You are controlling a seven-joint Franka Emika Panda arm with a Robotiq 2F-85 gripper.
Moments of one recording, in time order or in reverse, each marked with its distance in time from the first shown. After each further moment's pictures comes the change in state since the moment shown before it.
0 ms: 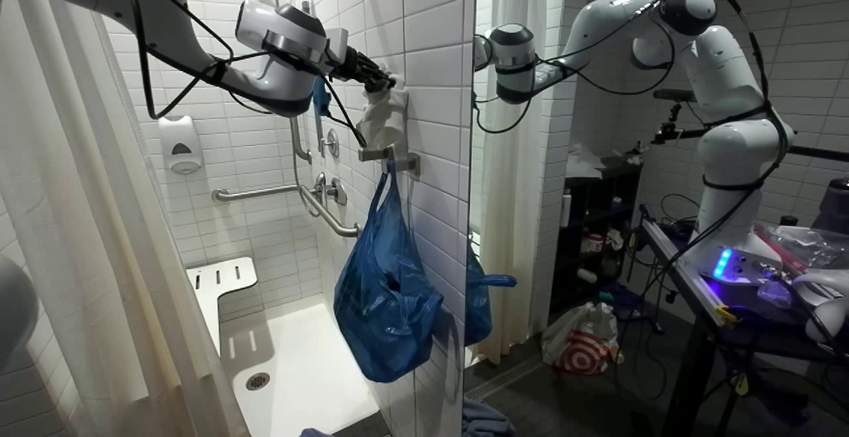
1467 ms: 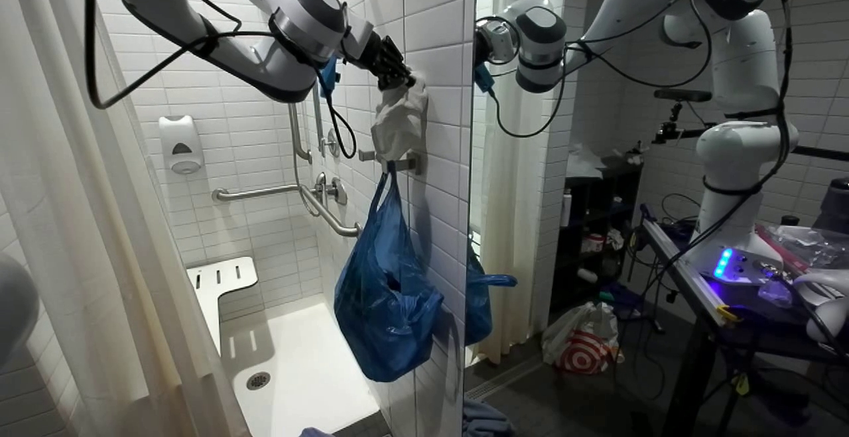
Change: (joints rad) arm 0.075 -0.251 -0.083 -0.182 0.140 0.001 0.026
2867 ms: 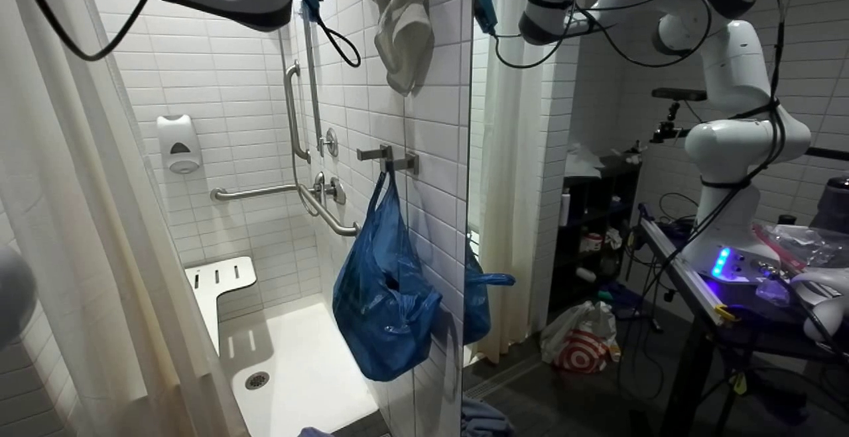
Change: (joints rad) arm 0.351 0.196 -0.484 0.165 0.022 -0.037 -0.012
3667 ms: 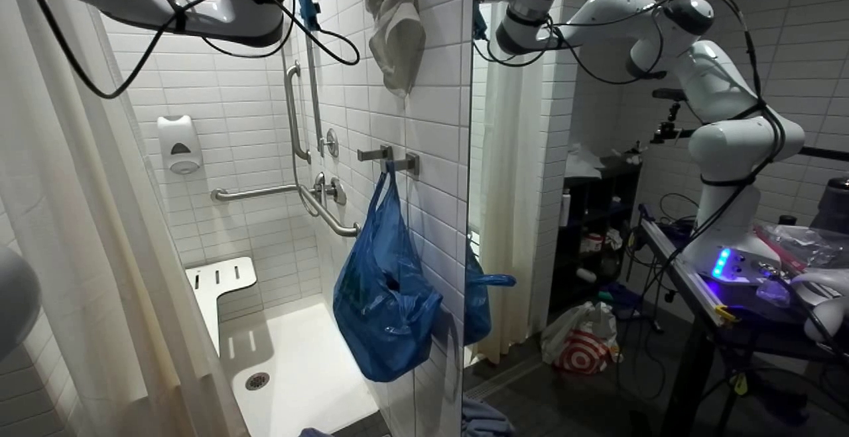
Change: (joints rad) arm -0.166 0.255 0.075 0.112 0.429 -0.066 -0.411
